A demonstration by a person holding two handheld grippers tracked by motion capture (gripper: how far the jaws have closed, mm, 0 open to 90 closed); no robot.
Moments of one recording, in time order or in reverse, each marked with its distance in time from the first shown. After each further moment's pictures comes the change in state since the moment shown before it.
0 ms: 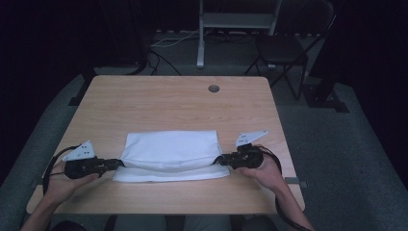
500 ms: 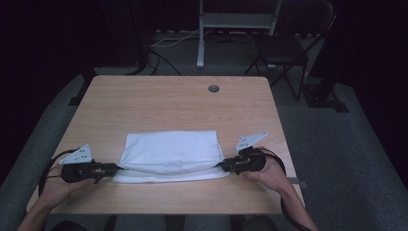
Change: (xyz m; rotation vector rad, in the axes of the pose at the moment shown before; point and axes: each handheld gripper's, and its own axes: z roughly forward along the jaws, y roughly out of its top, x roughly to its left) left arm 0.004 -0.012 -0.011 0.013 -0.042 -0.011; right arm 0.001 -0.006 -0.007 0.092 0.033 -0.039
